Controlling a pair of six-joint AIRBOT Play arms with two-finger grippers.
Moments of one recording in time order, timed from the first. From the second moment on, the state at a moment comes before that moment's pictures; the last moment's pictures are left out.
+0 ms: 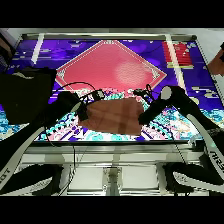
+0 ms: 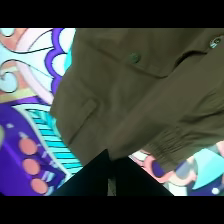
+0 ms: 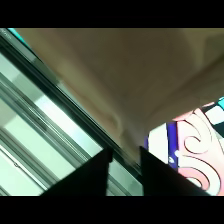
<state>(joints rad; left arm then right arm) -0.60 -1.22 1.03 1.85 -1.10 -1.12 0.28 -1.29 0.99 -1.21 1.34 1.09</state>
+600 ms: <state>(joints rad) -0.59 -1.08 1.03 1.68 -1.35 -1.02 0.28 -1.21 1.05 -1.26 1.37 1.09</state>
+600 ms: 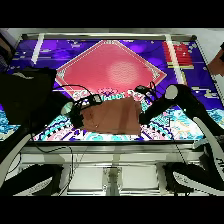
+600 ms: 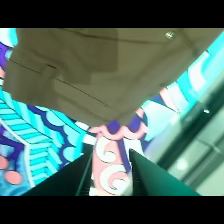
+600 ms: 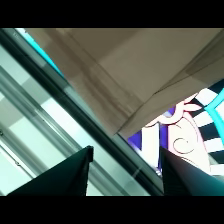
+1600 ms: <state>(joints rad) -0.19 -1.01 1.03 1.44 -1.30 -1.34 0.03 -1.58 1.03 -0.84 1.10 1.01</state>
